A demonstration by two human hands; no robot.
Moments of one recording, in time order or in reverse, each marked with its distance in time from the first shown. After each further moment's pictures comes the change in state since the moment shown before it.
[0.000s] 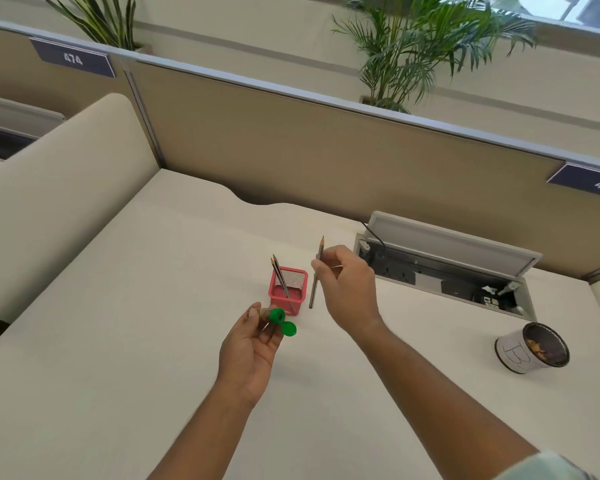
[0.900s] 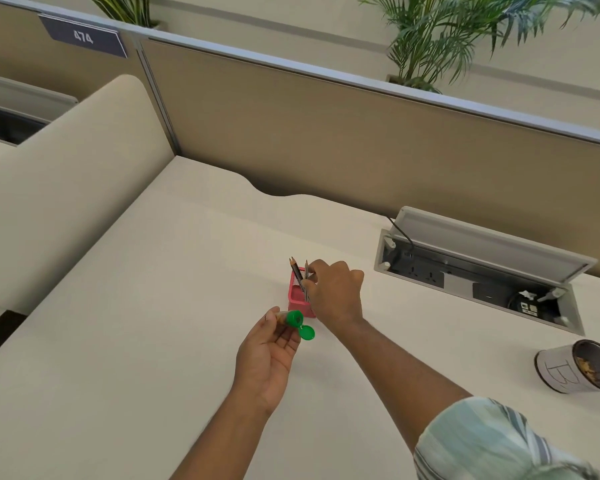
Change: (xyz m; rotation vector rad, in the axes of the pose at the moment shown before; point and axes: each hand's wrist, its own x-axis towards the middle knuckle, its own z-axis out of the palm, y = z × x) left_hand 0.024 -0.004 -0.006 -0.033 0.054 -0.034; right_hand 0.051 0.063 0.094 -0.728 -0.156 -0.062
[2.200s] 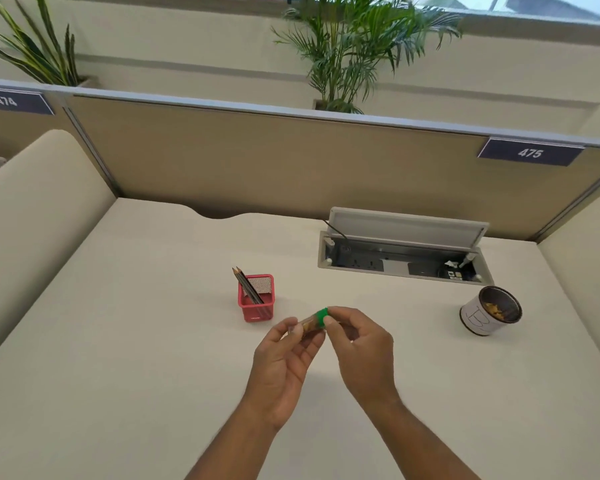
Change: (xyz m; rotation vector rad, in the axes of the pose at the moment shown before) left_hand -0.077 -0.058 0.039 0.172 -0.386 -0.140; right_hand -0.179 0.072 -0.089 0.978 0.363 0.231
